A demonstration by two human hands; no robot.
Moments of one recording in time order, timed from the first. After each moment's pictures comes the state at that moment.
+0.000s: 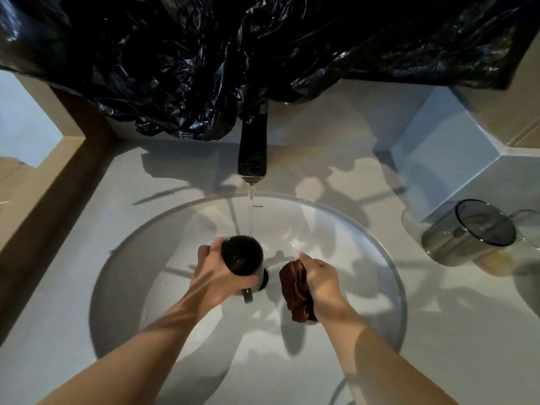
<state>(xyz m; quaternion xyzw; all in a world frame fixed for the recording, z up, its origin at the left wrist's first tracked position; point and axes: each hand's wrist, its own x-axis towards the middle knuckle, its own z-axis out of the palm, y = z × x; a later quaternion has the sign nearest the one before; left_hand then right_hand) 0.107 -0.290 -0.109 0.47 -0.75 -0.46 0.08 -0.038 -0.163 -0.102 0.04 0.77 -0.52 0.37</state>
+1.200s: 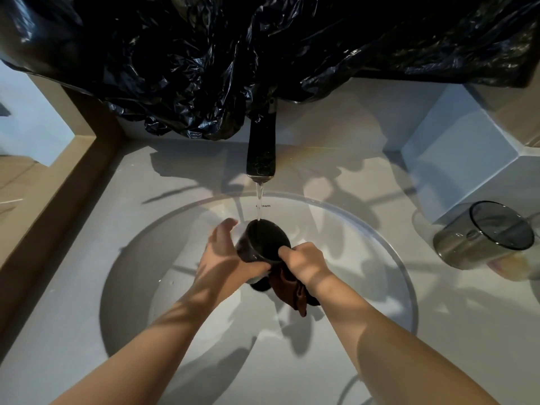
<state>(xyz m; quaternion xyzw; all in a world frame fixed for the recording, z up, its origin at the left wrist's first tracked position) 0.100 -0.280 -0.060 0.47 -0.74 -0.46 0.11 -0.042 -0.202 -0.077 -0.21 0.84 -0.30 0.40</state>
